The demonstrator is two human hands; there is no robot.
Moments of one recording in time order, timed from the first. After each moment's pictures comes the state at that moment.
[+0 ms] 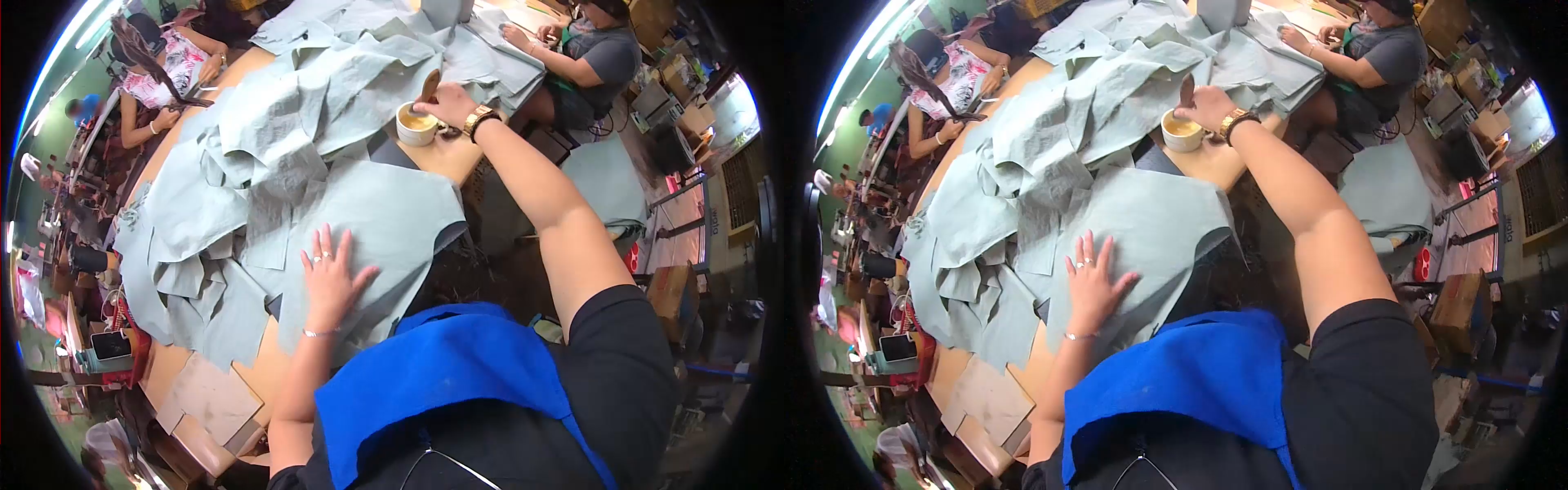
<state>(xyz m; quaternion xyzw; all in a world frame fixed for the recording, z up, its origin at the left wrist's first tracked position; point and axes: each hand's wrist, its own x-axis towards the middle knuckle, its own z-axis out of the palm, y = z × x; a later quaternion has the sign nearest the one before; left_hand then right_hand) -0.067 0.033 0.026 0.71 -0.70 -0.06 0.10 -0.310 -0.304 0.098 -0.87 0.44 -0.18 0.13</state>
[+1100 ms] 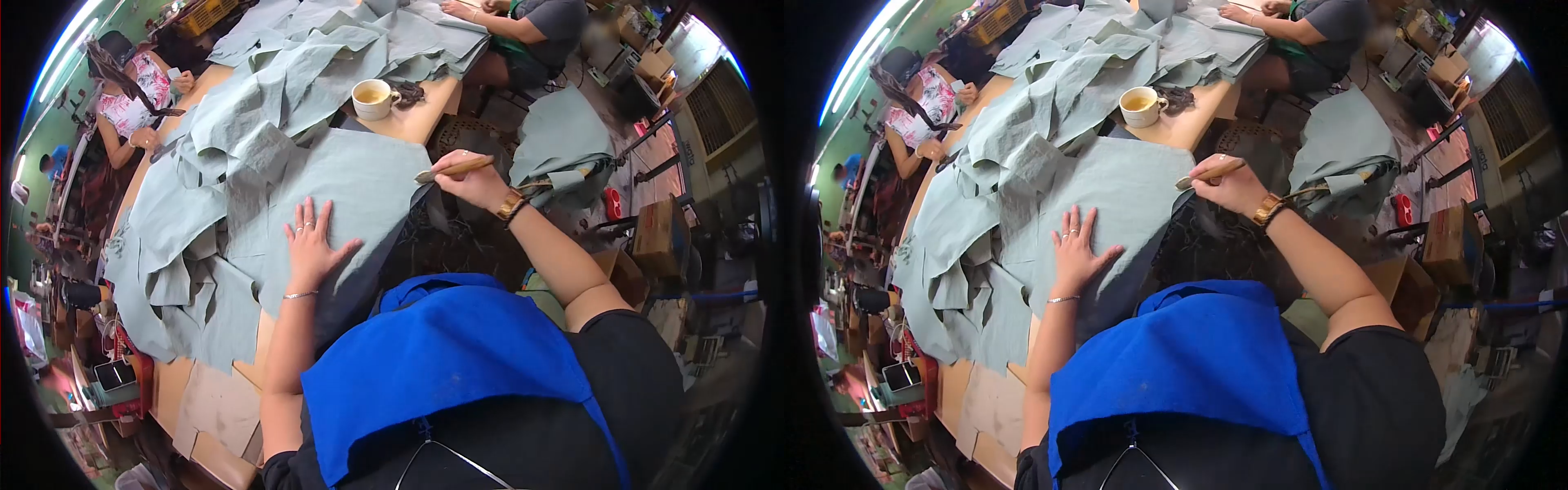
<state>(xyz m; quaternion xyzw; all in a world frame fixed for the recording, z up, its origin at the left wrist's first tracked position) -0.049 0.026 0.009 0.65 -0.75 -0.08 0.12 -0.391 -0.048 0.070 -0.76 0.48 -0.34 0.28</state>
